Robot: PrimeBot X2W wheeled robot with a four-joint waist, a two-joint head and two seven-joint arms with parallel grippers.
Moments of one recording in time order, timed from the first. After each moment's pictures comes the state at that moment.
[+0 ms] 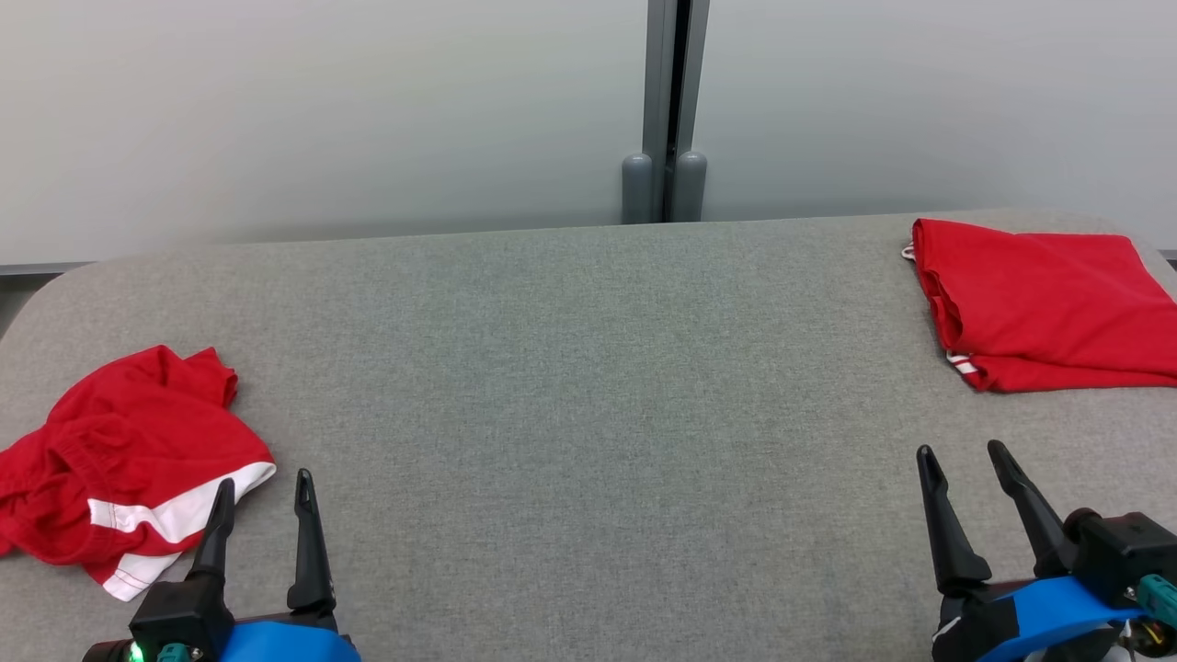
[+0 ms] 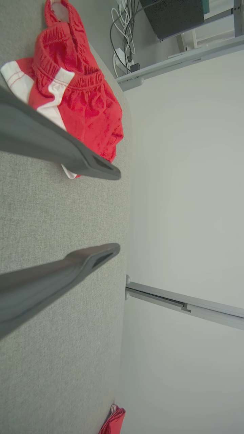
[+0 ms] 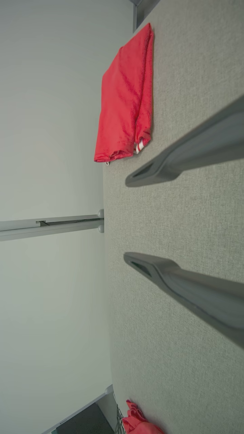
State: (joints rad) left arm 0.06 0.17 -0.10 0.12 -0.25 0.09 -0.20; right arm 0.06 -0.05 -0.06 -0.04 0.16 0.13 0.00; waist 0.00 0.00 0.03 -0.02
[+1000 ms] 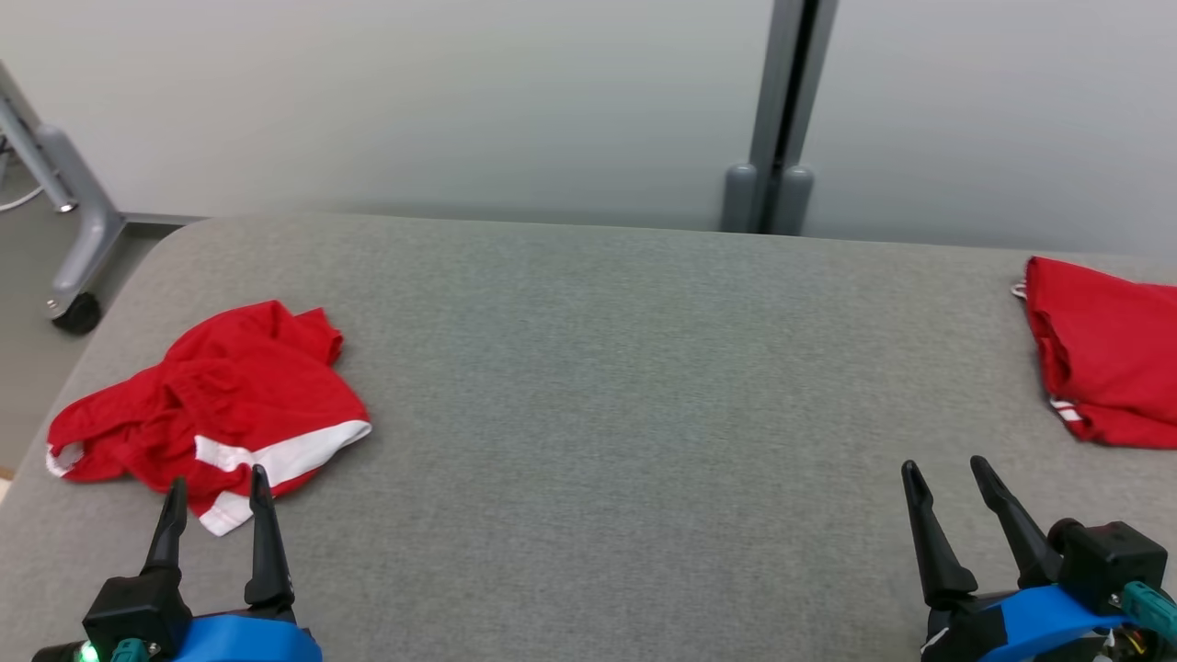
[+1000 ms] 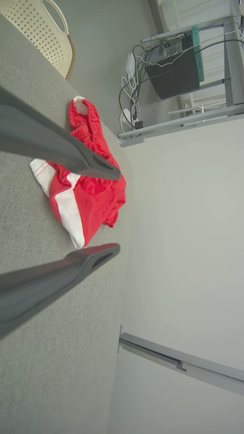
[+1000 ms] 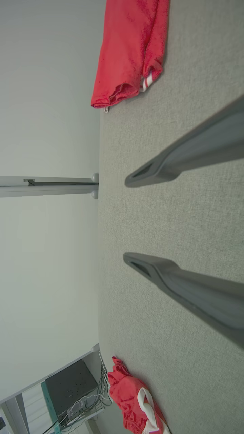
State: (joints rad) left arm 0.08 0.22 -0.08 0.07 -0.26 0.12 -0.16; right arm 0.07 -0.05 -0.04 -0.02 0.18 0.13 0.00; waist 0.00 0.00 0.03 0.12
